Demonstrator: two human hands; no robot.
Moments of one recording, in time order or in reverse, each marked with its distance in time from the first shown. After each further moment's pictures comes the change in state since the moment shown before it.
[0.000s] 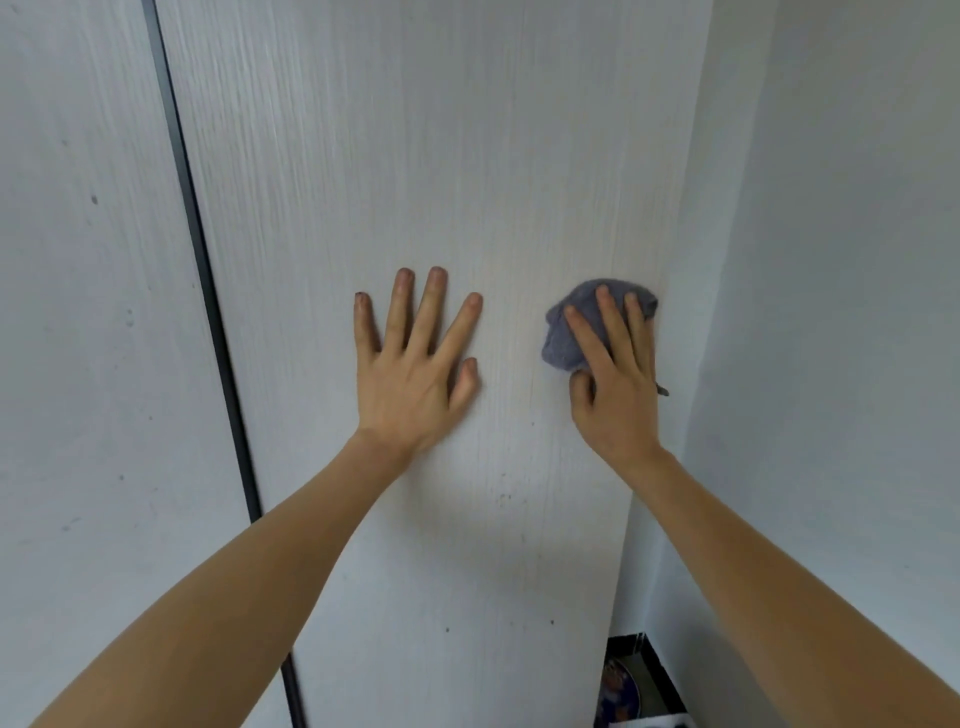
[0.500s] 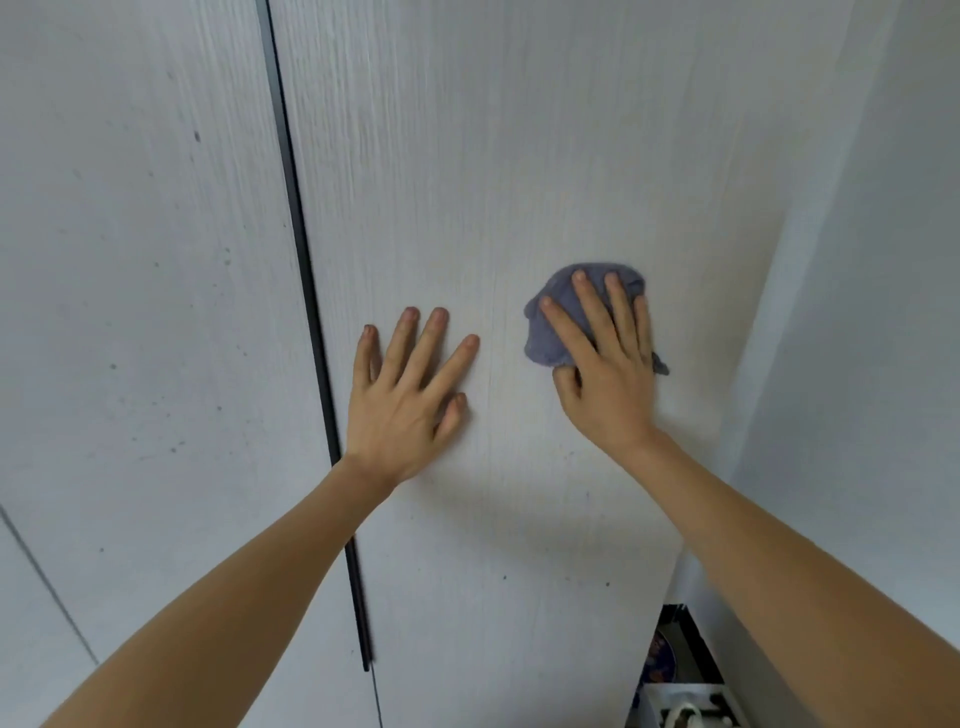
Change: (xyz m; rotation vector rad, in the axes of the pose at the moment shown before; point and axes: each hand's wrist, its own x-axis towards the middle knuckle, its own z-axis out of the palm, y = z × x) left_hand -0.095 -0.050 -0.020 0.063 -0.174 0.059; right_hand -0.018 -0.063 0.038 -0.040 -0.015 -0.196
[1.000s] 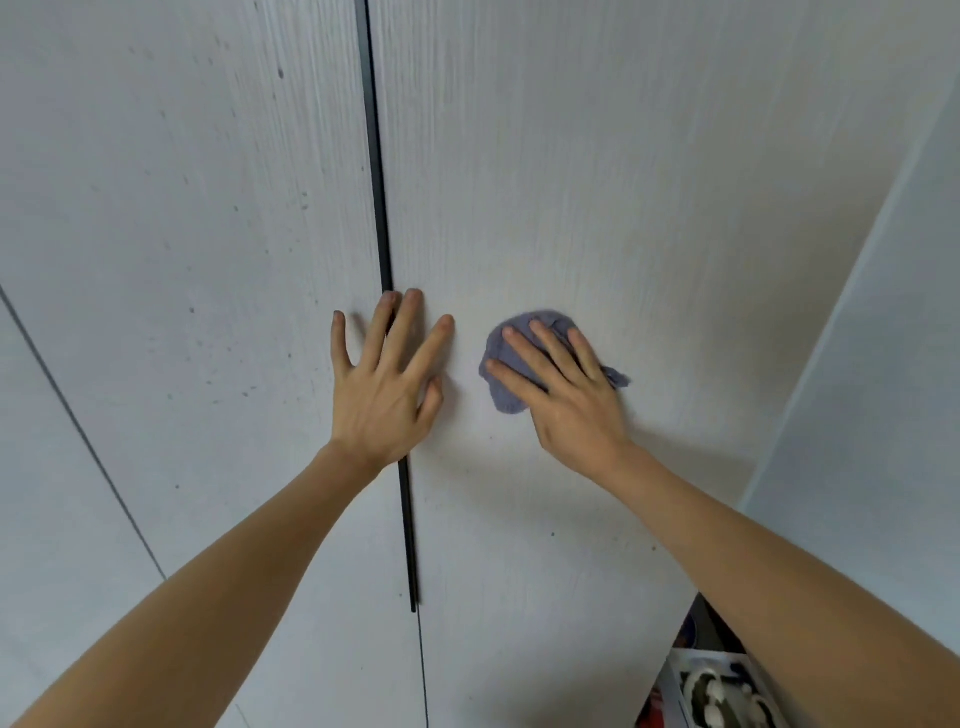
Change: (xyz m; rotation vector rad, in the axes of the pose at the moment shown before) left_hand -0.054 -0.048 -0.020 0.026 -0.131 -0.123; right_hand -0.037 -0.074 0.029 -0.056 -0.237 -0.319
